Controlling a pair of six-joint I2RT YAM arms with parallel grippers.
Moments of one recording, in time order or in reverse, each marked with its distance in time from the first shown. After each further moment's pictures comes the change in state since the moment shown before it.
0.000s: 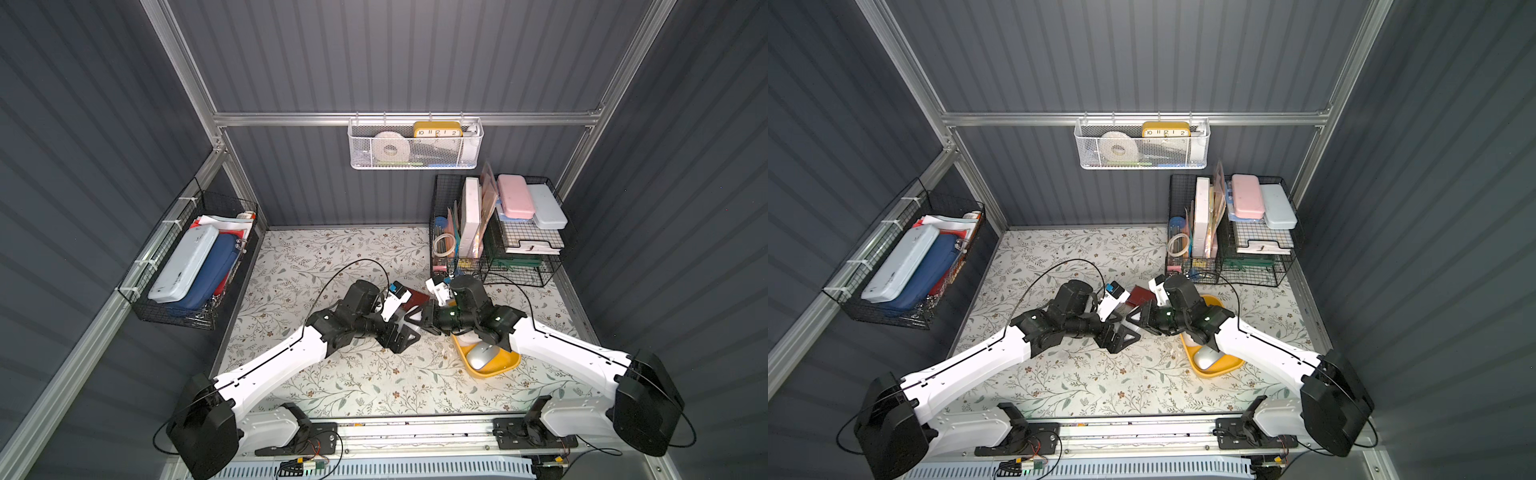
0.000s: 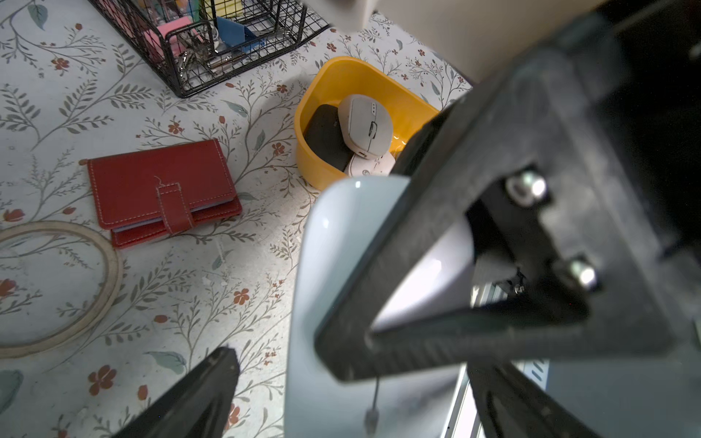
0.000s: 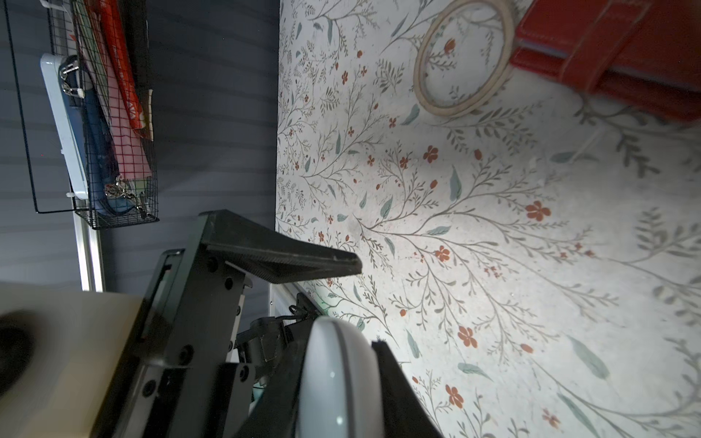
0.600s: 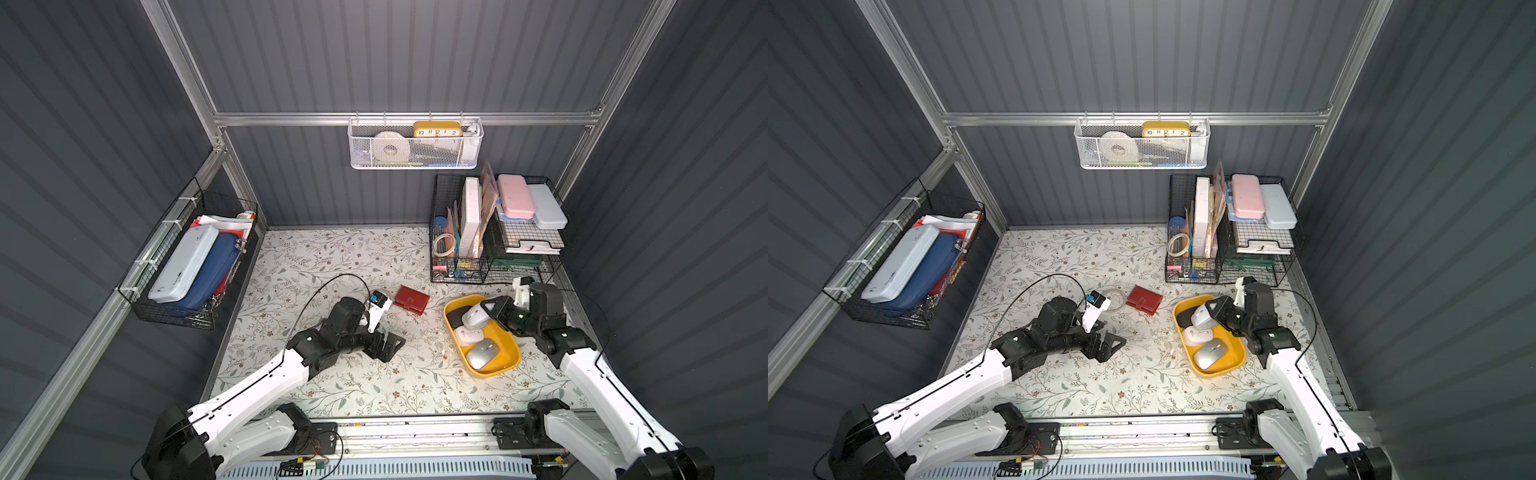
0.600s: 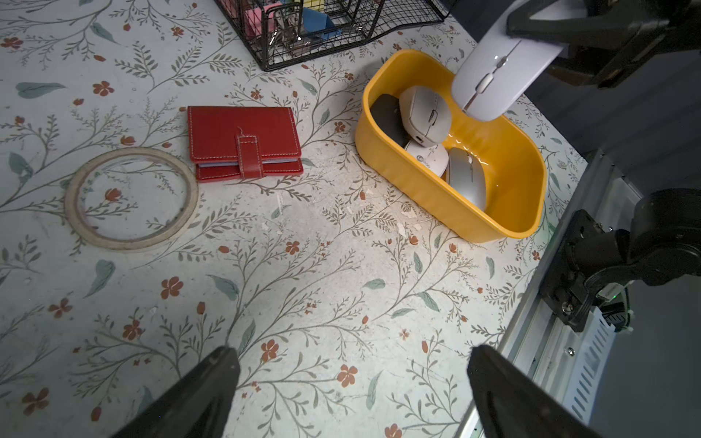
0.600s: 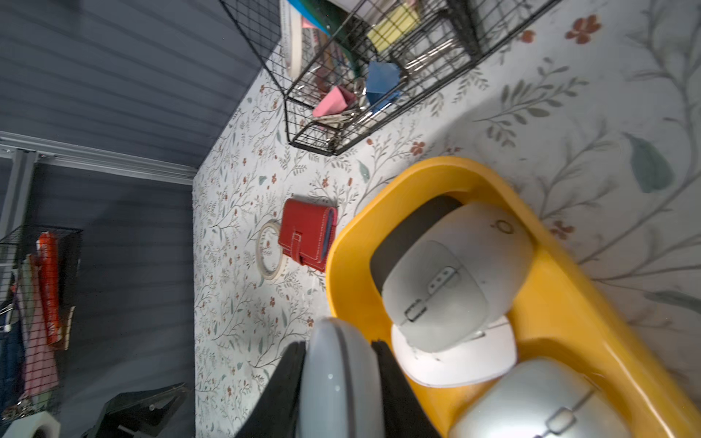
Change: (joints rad) left arm 0.000 -0.187 -0.171 0.014 -0.183 -0.117; right arm -0.599 -0.384 -0.265 -0.218 0.087 -0.219
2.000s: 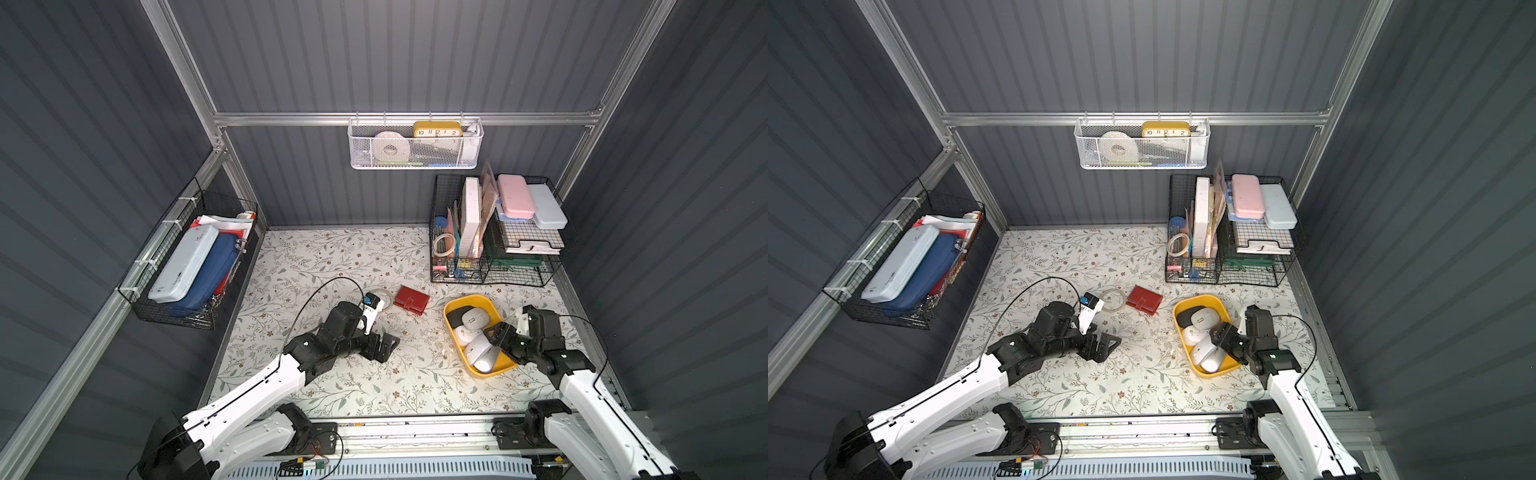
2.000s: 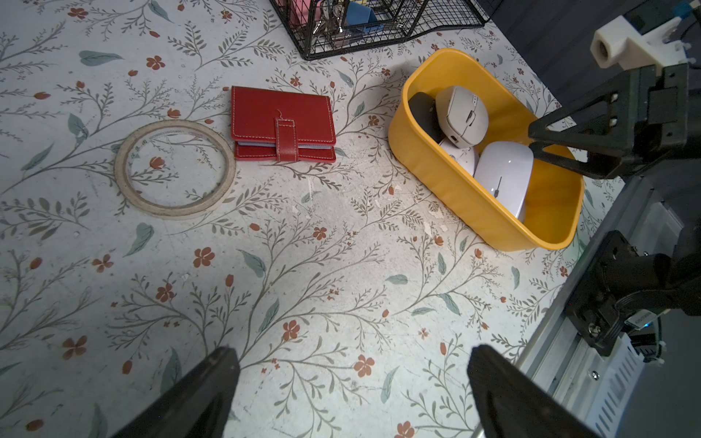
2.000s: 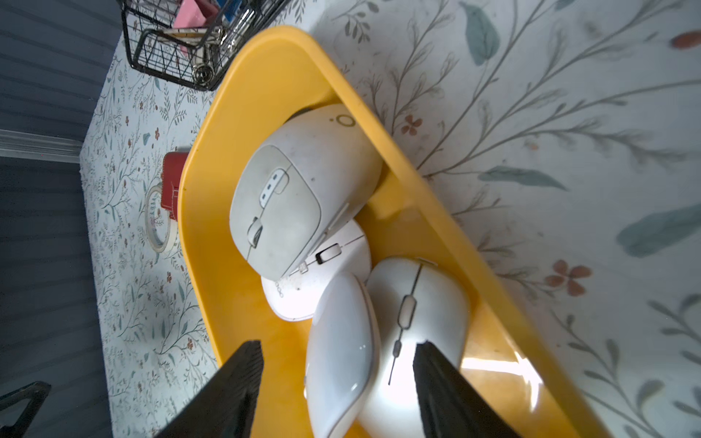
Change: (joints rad) left arm 0.000 -0.037 -0.031 -0.020 -0.079 -0.055; right arm -0.024 -0.138 -0.169 -0.150 0.100 -0.084
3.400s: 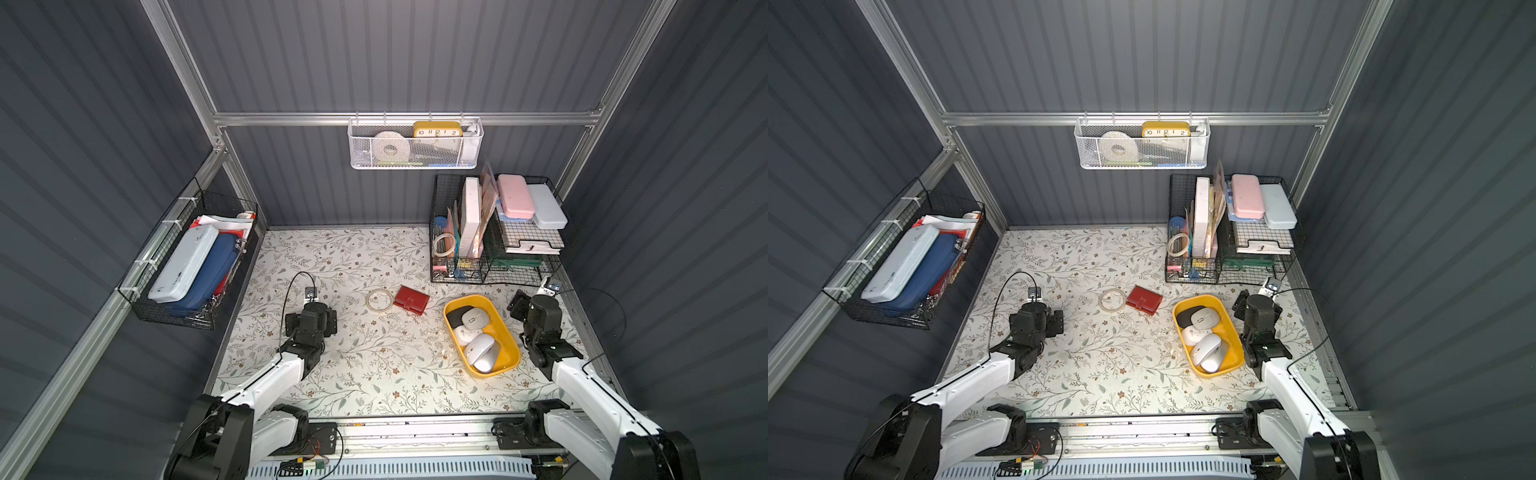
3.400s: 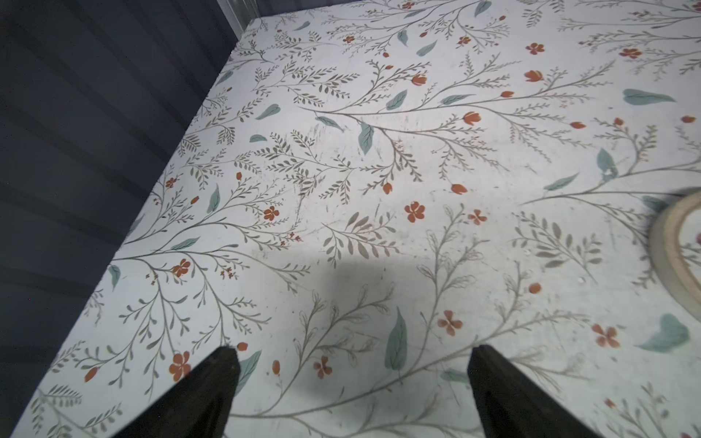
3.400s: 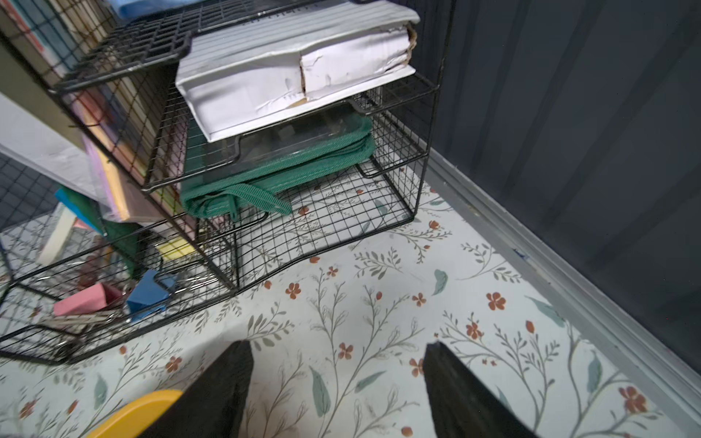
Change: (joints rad) left arm 0.497 0.199 -0.296 0.566 -0.580 0.173; right arm 0.008 0.251 -0.066 0.769 0.701 -0.386
